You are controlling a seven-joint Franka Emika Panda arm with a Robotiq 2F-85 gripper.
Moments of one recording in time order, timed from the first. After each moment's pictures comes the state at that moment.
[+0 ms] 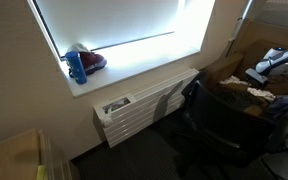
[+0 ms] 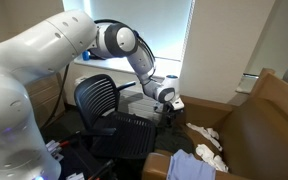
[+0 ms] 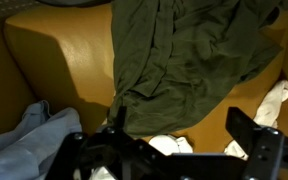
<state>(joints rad) 0.02 1.08 -0.24 -1.52 0.17 2.72 1.09</state>
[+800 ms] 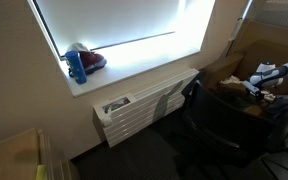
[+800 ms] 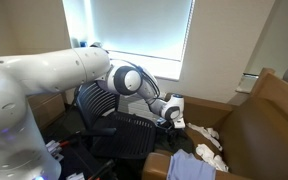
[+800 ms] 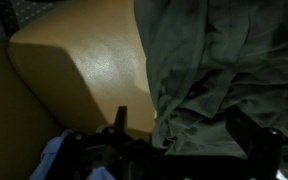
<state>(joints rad) -0.06 1.50 -0.29 -1.03 0.17 2.46 1.32</state>
